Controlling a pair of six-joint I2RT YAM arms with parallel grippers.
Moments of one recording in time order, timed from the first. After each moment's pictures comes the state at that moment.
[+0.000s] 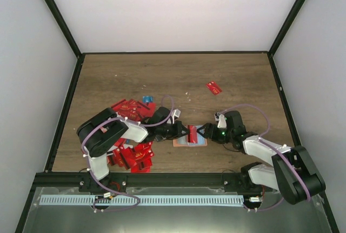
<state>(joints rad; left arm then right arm) -0.84 1.84 0.69 0.54 0.48 -1.08 0.35 1.18 0.28 0.08 -0.54 0.67</state>
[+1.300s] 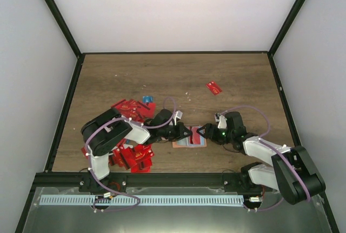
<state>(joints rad) -0.87 1.88 0.68 0.61 0.47 -1.14 0.35 1.18 0.26 0.12 -0.57 0.72</state>
